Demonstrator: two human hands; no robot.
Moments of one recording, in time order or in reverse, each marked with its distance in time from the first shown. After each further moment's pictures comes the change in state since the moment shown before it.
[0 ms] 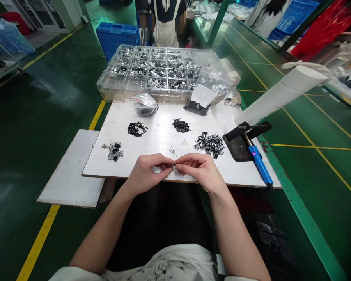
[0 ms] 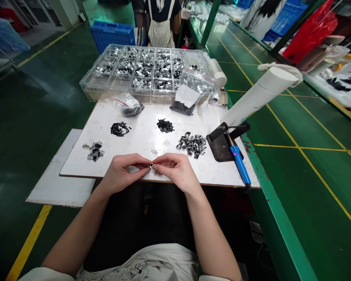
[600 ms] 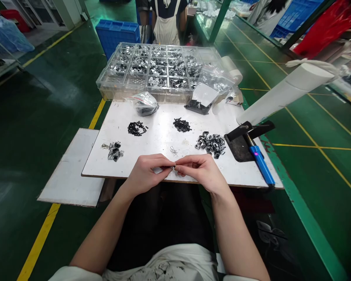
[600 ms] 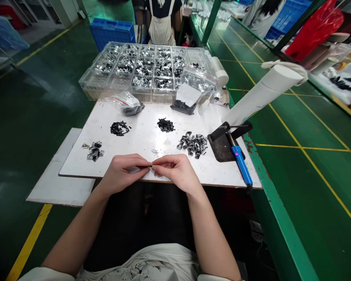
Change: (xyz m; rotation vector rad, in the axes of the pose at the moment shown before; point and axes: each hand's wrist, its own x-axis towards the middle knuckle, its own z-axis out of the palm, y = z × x) left_hand 0.001 -0.004 -0.001 0.072 -0.001 0.090; right_hand 0.001 -0.003 -0.001 -0.071 -0.038 0.054
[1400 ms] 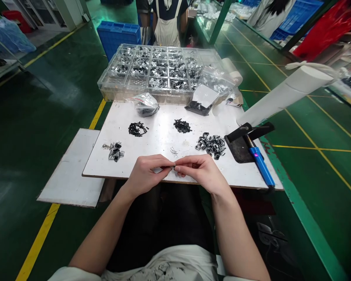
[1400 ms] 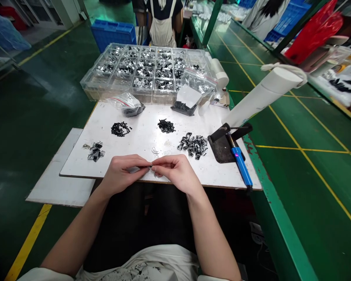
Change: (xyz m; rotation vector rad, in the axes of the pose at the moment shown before) left_hand -0.001 -0.002 0.001 -0.018 0.049 -0.001; right_hand 0.001 -0.002 0.000 0.001 -0.023 0.039
